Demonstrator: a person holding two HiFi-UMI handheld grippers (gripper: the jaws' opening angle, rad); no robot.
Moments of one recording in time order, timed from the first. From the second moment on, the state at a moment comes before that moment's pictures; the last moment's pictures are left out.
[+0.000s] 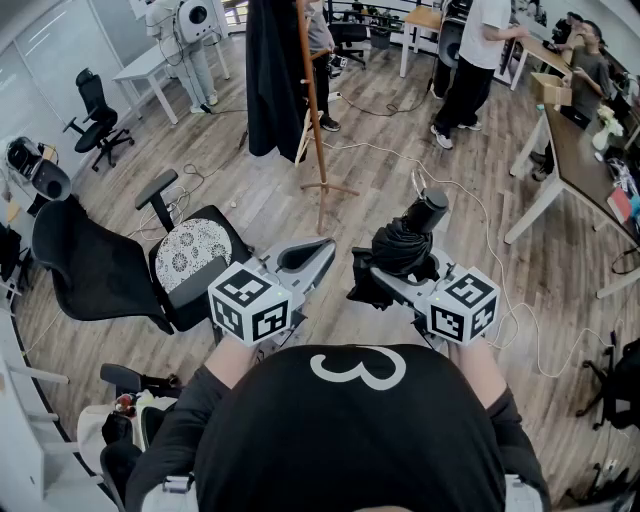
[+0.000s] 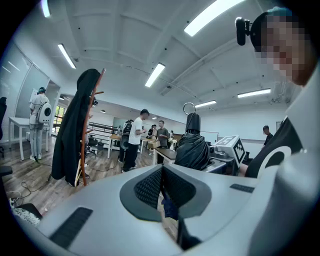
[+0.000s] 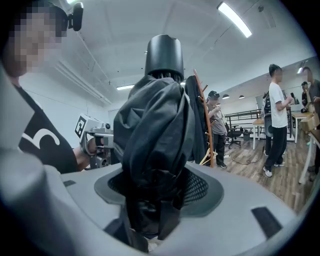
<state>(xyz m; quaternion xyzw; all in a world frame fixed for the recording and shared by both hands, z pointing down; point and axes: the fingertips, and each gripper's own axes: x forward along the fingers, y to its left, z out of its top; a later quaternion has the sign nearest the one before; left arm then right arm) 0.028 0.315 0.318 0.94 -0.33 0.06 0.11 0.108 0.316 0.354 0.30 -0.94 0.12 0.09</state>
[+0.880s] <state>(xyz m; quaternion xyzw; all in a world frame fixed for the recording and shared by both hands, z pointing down) 0.038 0.314 0.320 0.93 -0.34 0.07 0.10 0.108 0.315 0.358 0.28 -0.95 0.10 0.09</state>
